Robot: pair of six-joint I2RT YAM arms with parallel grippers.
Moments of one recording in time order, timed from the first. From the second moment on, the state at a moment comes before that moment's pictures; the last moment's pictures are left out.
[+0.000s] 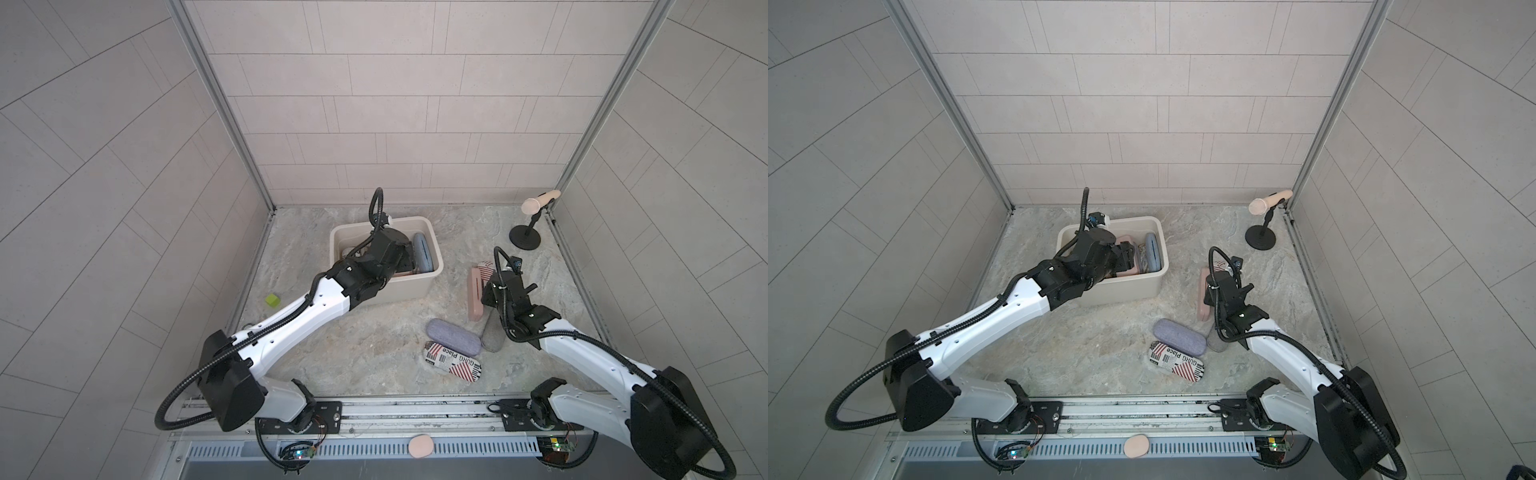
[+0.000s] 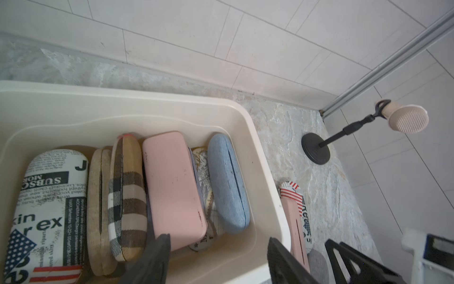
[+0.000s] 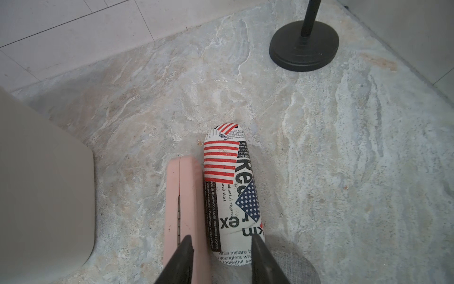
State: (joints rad) left arm -0.77 1.39 1.23 -0.44 -0.33 -0.68; right arm 0.42 1.12 0.57 -0.16 0.44 0.59
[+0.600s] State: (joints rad) left arm -1.14 1.67 1.24 -0.40 -0.32 -0.66; right arm 0.41 1.00 0.54 -0.21 0.50 0.63
